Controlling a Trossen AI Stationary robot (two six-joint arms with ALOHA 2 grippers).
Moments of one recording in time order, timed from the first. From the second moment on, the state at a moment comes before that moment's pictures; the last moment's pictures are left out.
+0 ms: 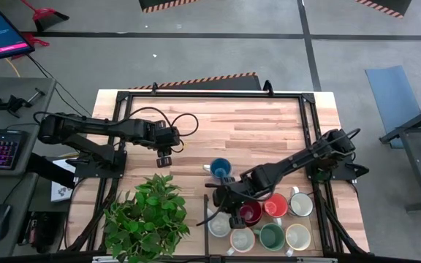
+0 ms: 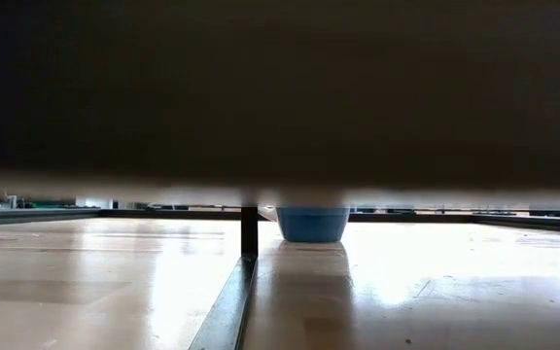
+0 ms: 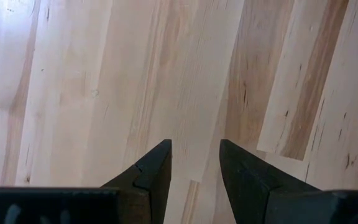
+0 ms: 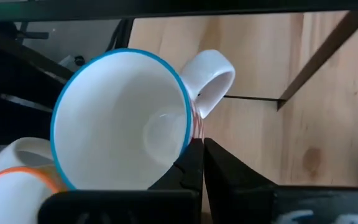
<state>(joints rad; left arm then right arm) 0.07 1.31 0.91 -0.87 -0.22 -0.08 0.41 1.85 1.52 -0.62 -0.13 0.31</state>
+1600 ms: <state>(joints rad) 0.07 1.31 0.91 -0.87 -0.22 -0.07 0.43 1.87 1.52 -0.54 -0.11 0.33</state>
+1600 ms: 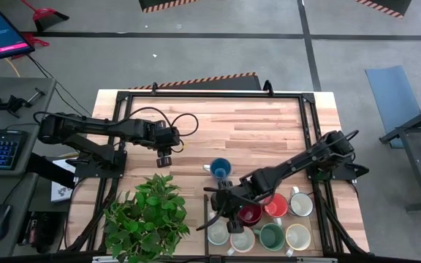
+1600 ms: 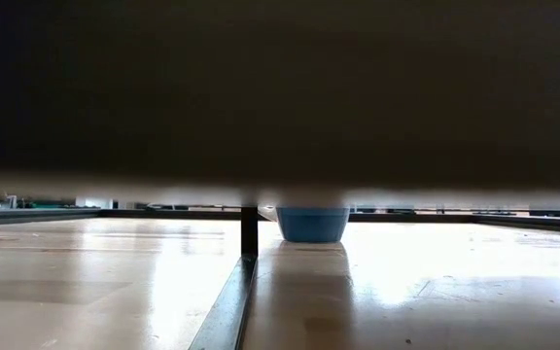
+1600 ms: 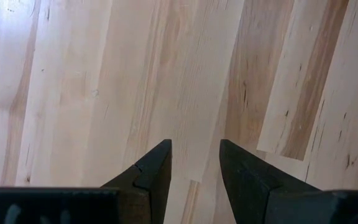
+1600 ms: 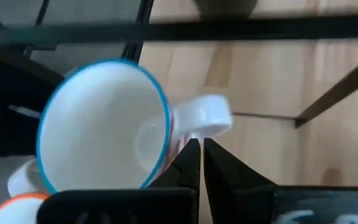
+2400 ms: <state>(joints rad) 0.07 1.31 0.91 -0.87 -0.22 -0.08 0.47 1.92 1.52 -0.53 -0.19 0.36</state>
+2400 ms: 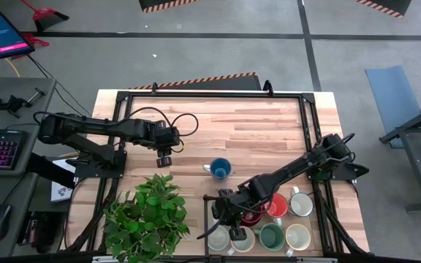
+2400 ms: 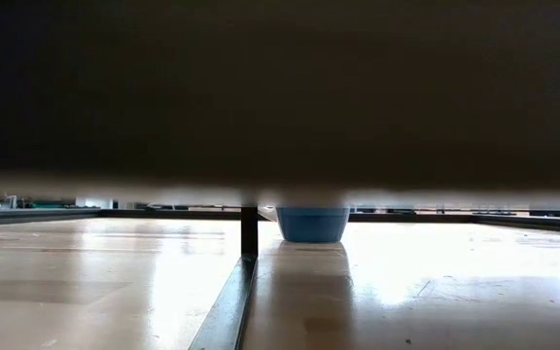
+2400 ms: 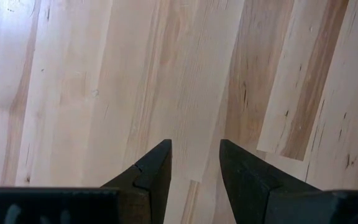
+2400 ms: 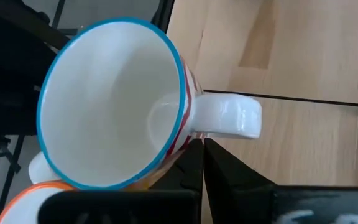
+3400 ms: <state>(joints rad) 0.07 1.31 0.91 -0.87 -0.22 -0.07 0.47 1.91 1.52 -0.58 -0.17 0.43</state>
